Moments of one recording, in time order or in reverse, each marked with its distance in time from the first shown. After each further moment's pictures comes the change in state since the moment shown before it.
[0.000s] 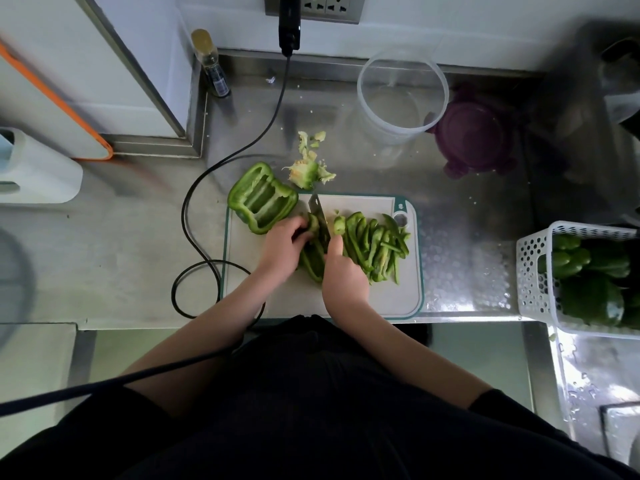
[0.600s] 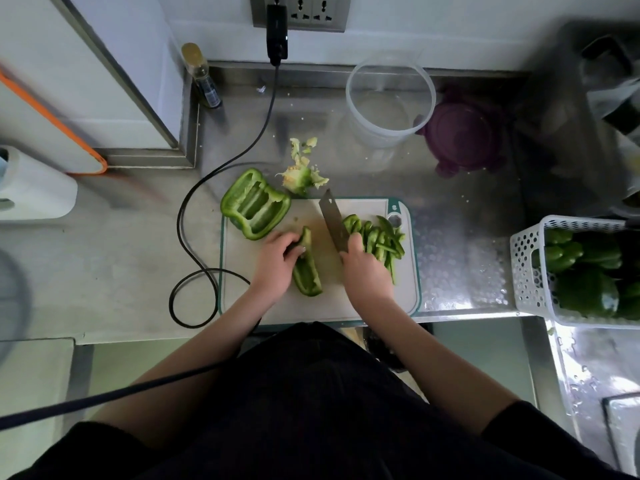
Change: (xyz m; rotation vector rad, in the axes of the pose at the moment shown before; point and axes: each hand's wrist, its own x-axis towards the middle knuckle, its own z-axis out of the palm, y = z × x) left_hand -0.013 -0.017 0.002 0.042 0.008 0.027; right_hand 0.013 0.034 -0.012 0.043 0.076 -0.011
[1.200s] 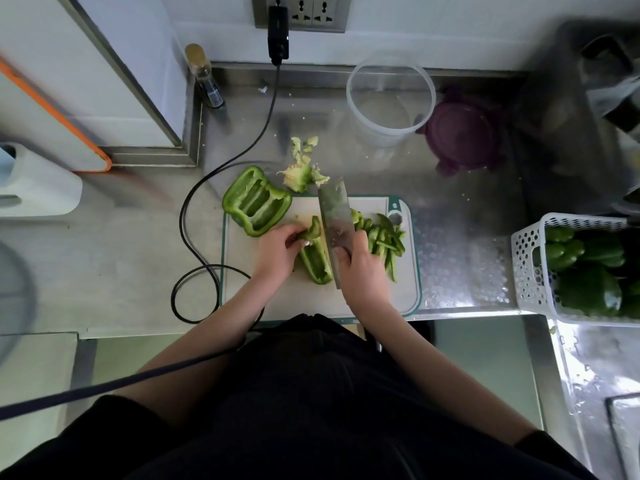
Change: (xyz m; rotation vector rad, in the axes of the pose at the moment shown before) left_hand 0.009 0.007 -0.001 -0.060 0.031 -0.022; right_hand -0.025 -0.010 -0.013 0.370 0.056 0.014
